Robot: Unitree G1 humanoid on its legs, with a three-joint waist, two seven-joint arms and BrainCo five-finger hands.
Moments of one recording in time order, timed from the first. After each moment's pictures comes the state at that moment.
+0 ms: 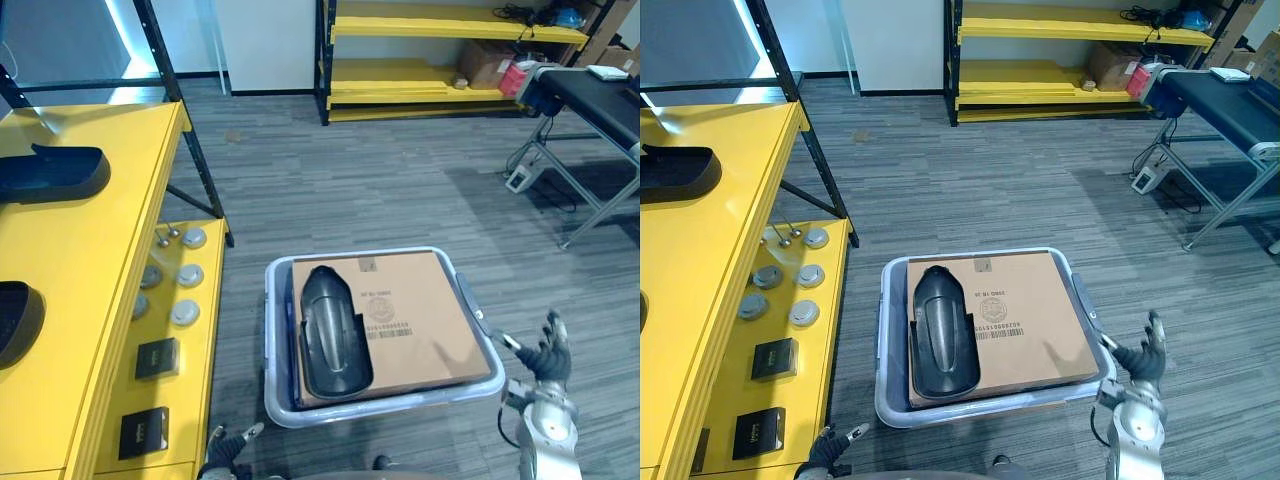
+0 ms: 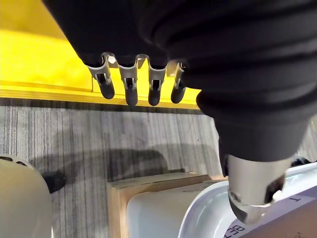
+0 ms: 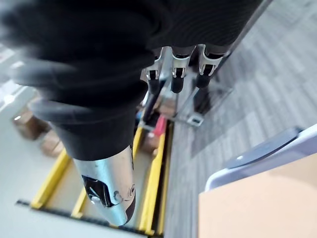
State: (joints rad) left arm 0.15 0.06 0.11 0.91 0.09 -0.05 0.21; right arm 0.13 -0.13 -0.15 -0.02 -0.13 -0.09 -0.15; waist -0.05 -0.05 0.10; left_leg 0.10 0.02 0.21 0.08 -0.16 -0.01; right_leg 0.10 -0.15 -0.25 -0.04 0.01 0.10
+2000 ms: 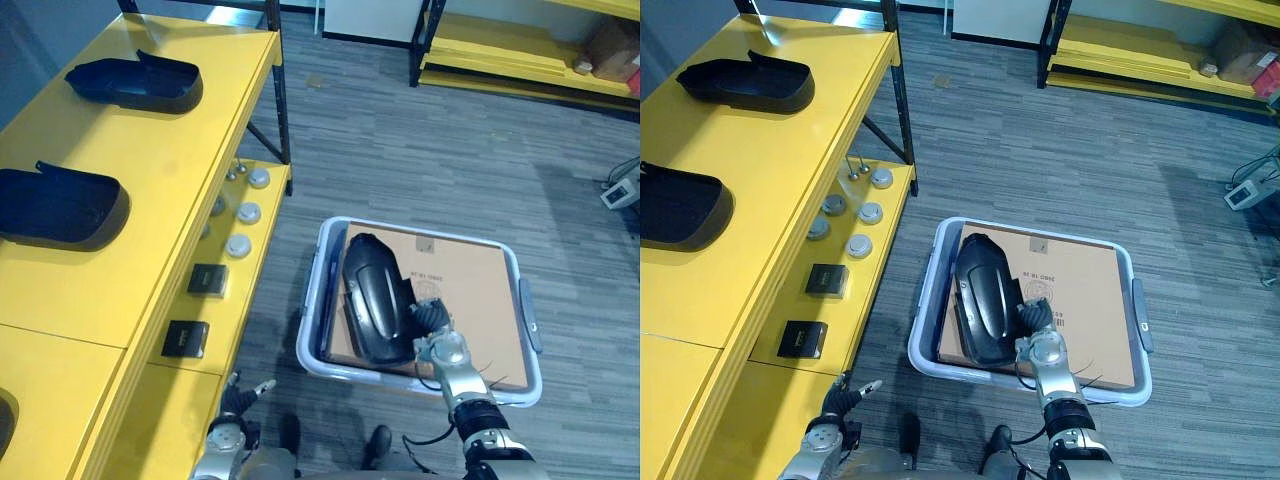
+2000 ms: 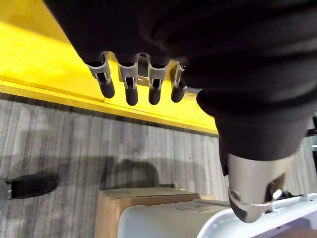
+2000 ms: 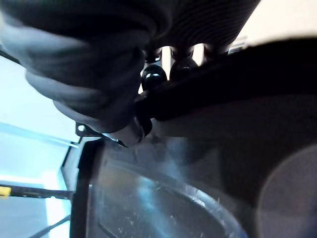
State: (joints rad) left arm 0.07 0.09 -0.01 0.69 0.09 -0.05 0.23; right arm -0.19 -0.04 -0.10 0.45 -0.22 0.08 -0.22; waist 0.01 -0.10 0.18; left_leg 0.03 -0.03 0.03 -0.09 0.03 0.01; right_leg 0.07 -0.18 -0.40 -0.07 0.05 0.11
